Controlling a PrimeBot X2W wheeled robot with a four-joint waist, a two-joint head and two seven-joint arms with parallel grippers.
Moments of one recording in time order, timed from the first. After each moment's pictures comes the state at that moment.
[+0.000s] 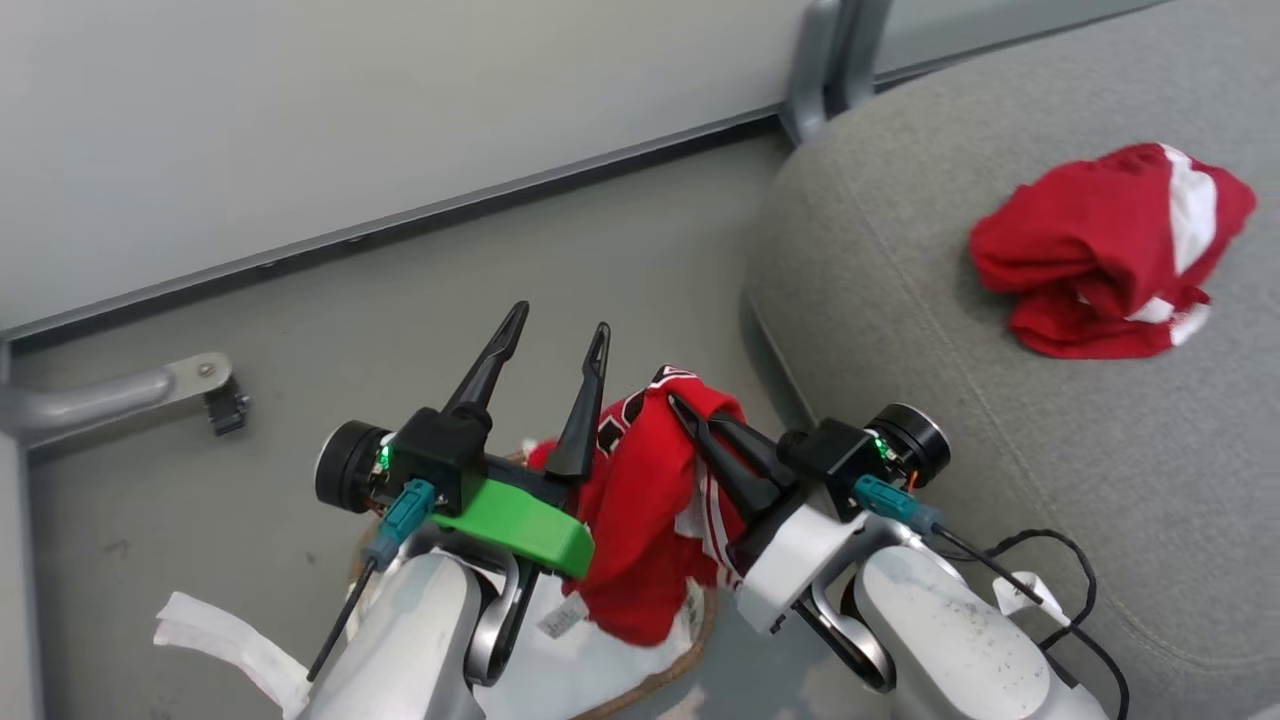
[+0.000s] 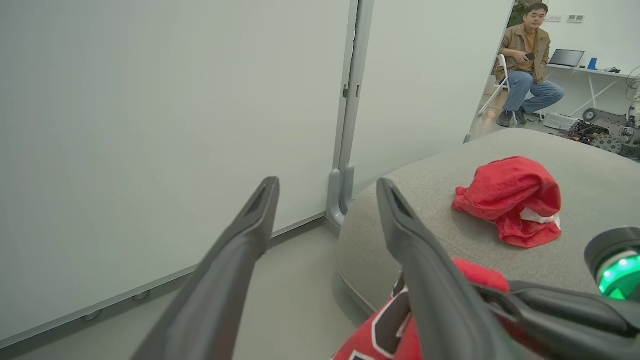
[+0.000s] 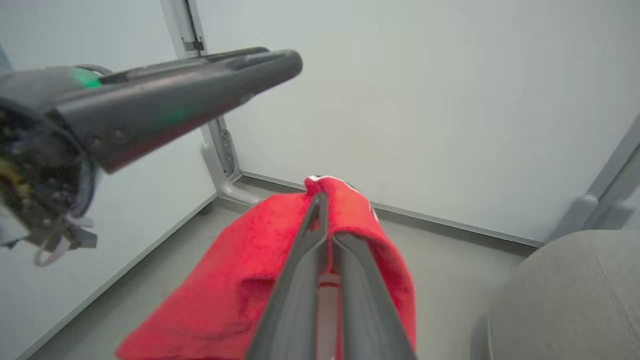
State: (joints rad) left arm -0.36 0.05 -0.44 0.28 -0.27 -0.07 -0.26; right arm -0.45 -0.05 0.59 0.39 0.23 0.13 -0.26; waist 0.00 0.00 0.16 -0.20
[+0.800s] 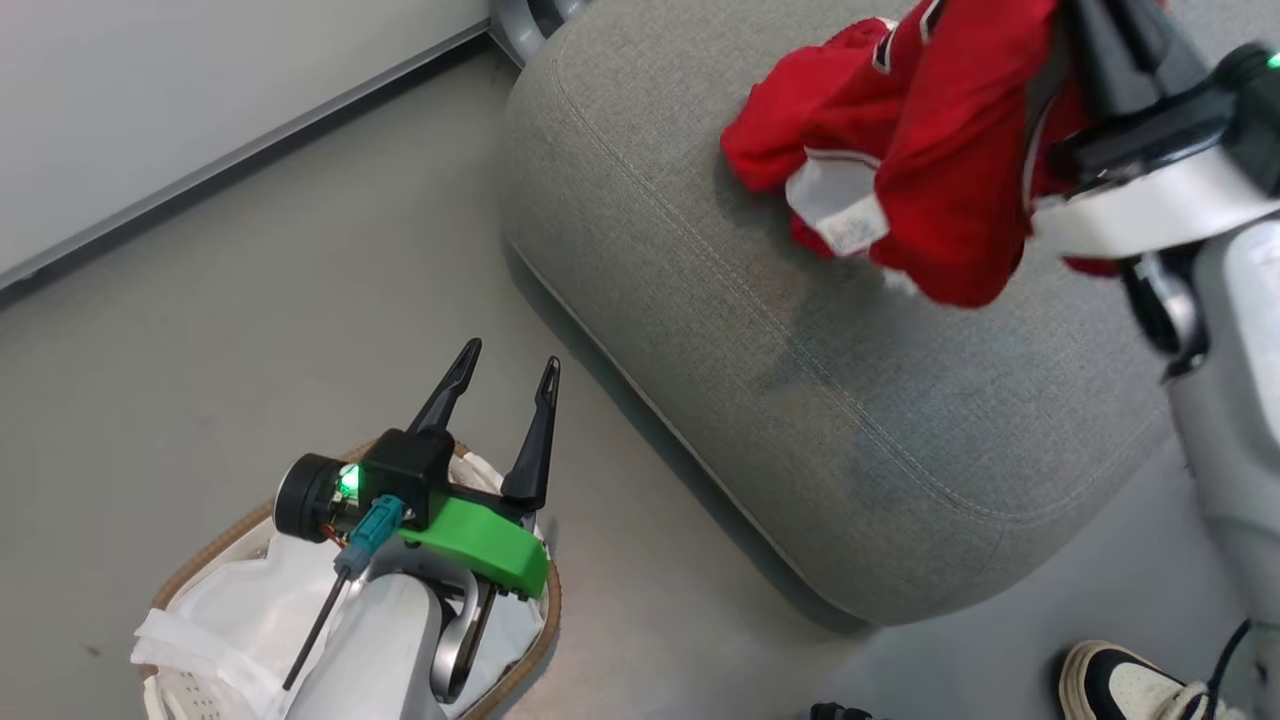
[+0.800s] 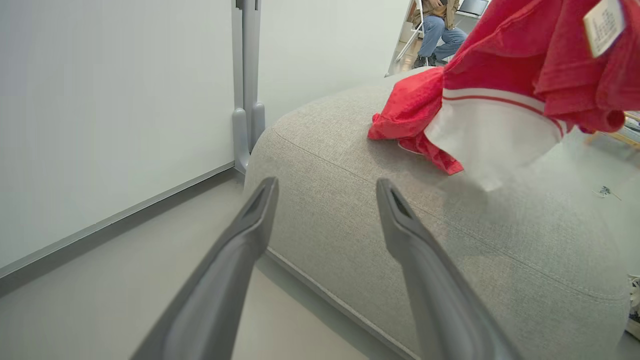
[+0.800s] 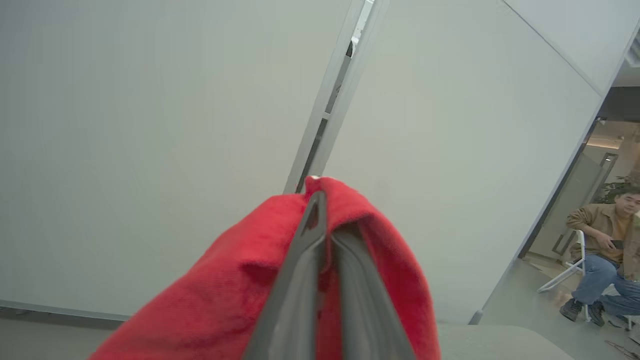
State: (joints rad) left arm -0.32 0.05 -0.34 0.37 -0.19 -0.13 -0.26; right arm -0.75 -0.28 0.18 0.15 0.17 0.13 -0.26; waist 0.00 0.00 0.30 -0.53
